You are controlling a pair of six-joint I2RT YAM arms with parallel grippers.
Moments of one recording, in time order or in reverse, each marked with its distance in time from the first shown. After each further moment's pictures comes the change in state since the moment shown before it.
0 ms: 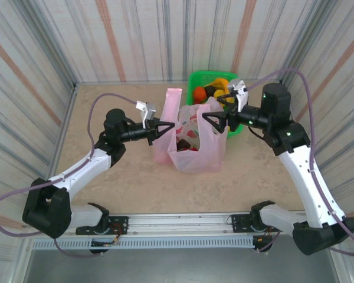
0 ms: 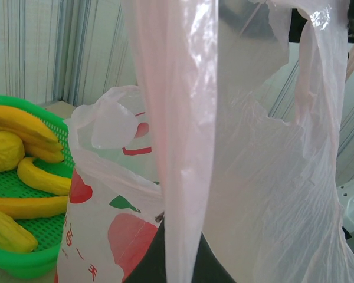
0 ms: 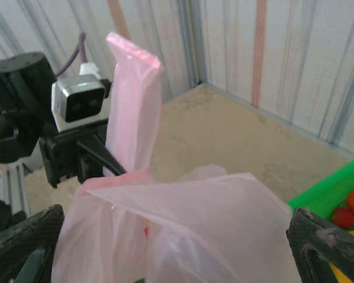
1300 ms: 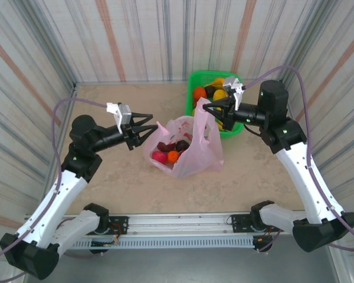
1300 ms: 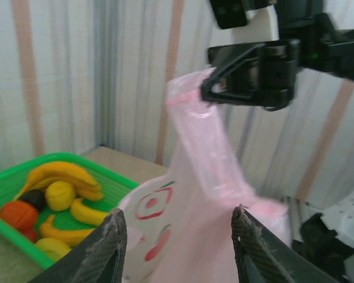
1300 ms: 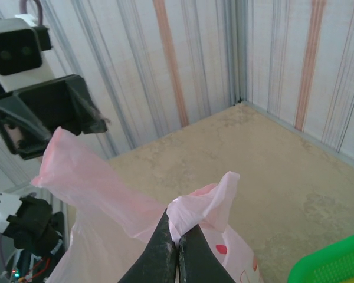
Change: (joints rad) left arm 0.012 -0.392 0.118 -0.421 -0.099 0.139; right arm 0.005 0.021 0.006 0.106 -0.145 0.060
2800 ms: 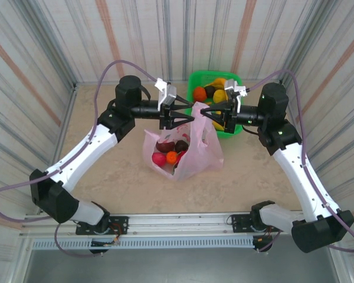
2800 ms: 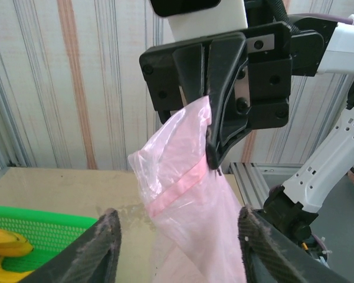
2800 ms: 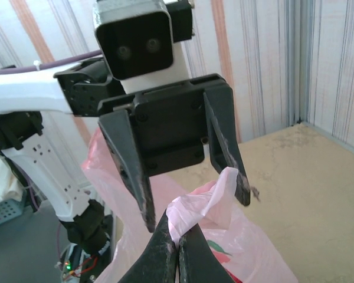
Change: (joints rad) left arm -0.146 0.555 0.478 -0.117 0.228 0.216; right arm -0.037 -0.008 -0.117 0.240 -0.251 0.127
